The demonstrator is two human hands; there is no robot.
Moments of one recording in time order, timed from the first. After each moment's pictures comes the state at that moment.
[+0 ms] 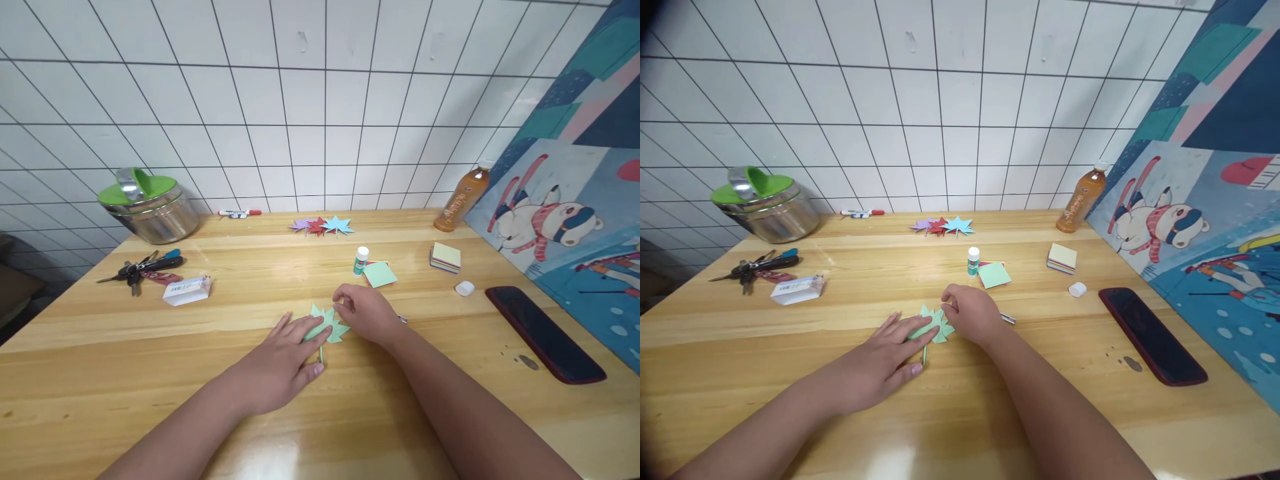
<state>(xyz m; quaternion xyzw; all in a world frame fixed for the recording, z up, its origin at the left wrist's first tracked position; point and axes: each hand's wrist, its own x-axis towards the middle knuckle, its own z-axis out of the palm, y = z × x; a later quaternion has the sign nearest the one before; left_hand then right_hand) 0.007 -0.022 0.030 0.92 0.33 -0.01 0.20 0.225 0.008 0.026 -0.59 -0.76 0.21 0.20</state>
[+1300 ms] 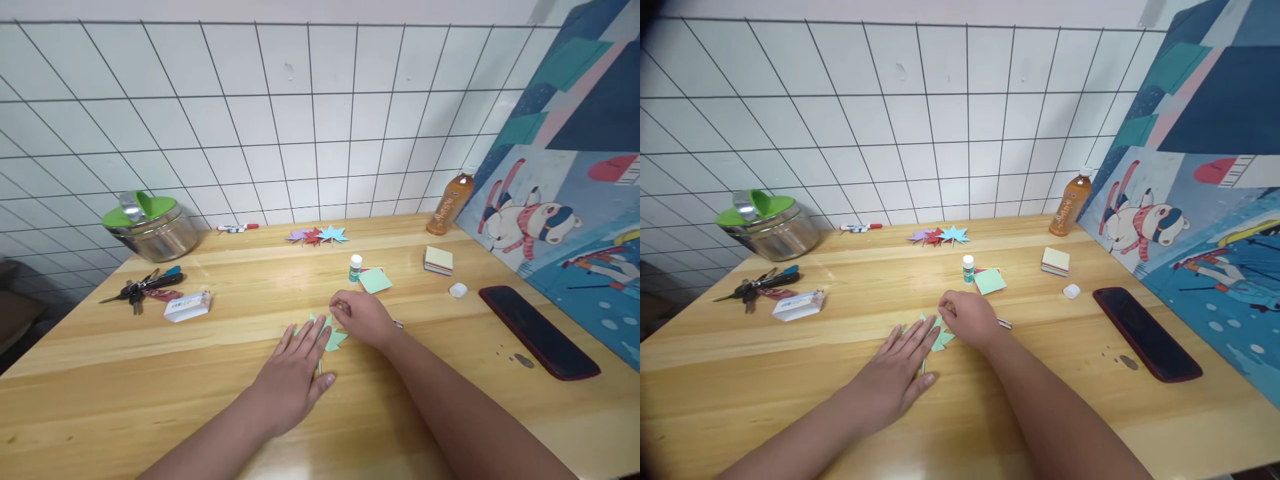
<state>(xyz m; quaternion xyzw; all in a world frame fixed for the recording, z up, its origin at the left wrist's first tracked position) 0.025 -0.033 0.006 0.92 0.37 0.03 0.12 0.223 0.008 0.030 -0.59 -0.76 0.19 0.21</state>
